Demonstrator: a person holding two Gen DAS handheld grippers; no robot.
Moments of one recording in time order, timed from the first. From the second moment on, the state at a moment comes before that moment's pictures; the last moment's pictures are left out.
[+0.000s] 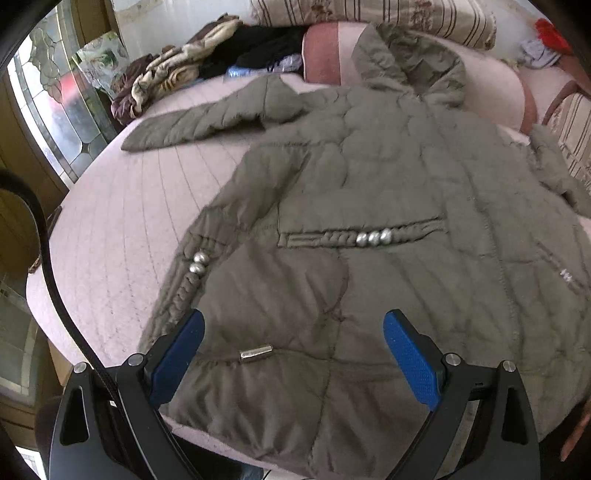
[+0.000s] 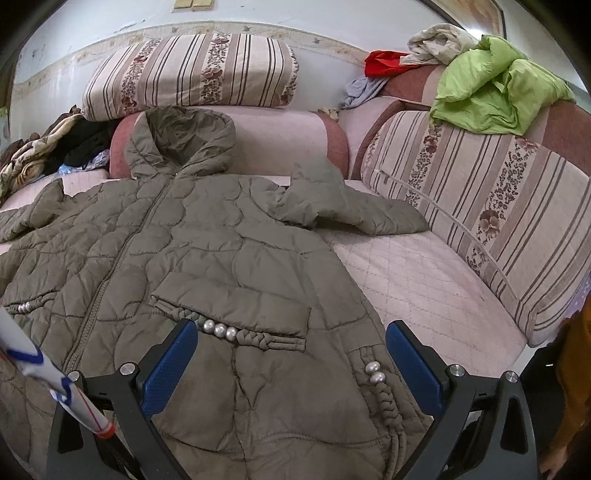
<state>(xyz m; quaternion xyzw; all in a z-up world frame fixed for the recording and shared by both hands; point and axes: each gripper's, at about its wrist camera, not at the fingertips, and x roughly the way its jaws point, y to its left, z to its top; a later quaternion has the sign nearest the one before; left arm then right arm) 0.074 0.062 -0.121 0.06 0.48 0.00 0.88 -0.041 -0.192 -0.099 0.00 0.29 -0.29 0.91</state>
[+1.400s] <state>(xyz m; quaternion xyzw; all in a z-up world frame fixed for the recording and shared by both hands) 0.068 0.155 -0.059 0.03 0.40 0.03 0.91 -0.119 -0.275 -0.098 0.17 0.40 -0.28 0.86</state>
